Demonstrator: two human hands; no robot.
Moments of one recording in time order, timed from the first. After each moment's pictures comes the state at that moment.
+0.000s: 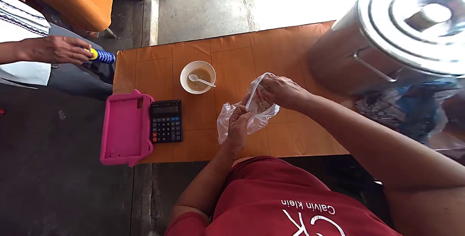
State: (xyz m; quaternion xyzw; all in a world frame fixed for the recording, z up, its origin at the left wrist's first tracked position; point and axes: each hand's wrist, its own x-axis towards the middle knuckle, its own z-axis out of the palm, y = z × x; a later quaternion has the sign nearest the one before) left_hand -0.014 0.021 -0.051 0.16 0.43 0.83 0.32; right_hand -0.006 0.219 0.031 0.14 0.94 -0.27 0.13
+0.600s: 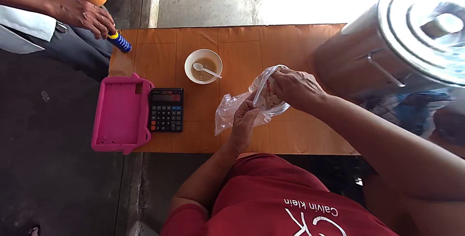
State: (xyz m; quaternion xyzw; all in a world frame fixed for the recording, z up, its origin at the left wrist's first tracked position) left_hand -0.010 0.010 -0.044 0.14 0.38 0.86 0.33; right_hand 0.000 0.192 0.049 0.10 0.99 -0.11 0.07
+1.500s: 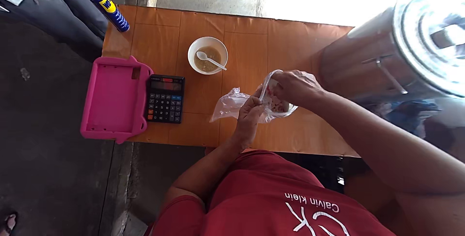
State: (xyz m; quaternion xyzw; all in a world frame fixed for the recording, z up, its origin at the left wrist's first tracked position) left_hand -0.007 0.012 -0.049 0.12 0.38 0.85 0.34; right_hand -0.021 0.182 0.053 0.14 0.96 -0.09 0.22
